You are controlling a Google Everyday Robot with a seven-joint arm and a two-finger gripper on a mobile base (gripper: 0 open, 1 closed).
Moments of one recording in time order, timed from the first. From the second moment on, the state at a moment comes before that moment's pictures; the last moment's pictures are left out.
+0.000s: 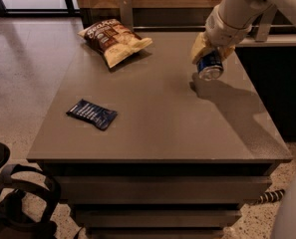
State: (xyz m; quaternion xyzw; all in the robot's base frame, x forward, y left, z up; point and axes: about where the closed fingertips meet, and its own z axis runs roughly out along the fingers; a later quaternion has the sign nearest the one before) arm 0.666 -0.178 0.897 -0.06 0.98 0.08 0.19
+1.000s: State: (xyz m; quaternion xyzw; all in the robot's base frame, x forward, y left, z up) arm 0.674 -0.210 0.953 -0.17 0.88 0.17 0.42
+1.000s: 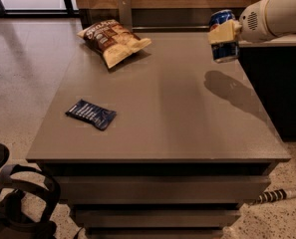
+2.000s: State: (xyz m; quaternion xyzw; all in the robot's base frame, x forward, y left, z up) arm 0.674 -0.198 0.981 -0.35 0.77 0.21 0.50
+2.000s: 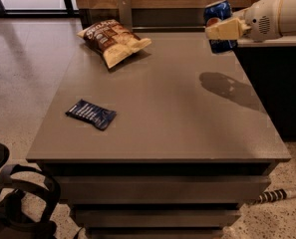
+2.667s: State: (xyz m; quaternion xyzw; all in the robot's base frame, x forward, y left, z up) arm 0.674 -0.194 0.980 -0.39 0.74 0.18 0.51
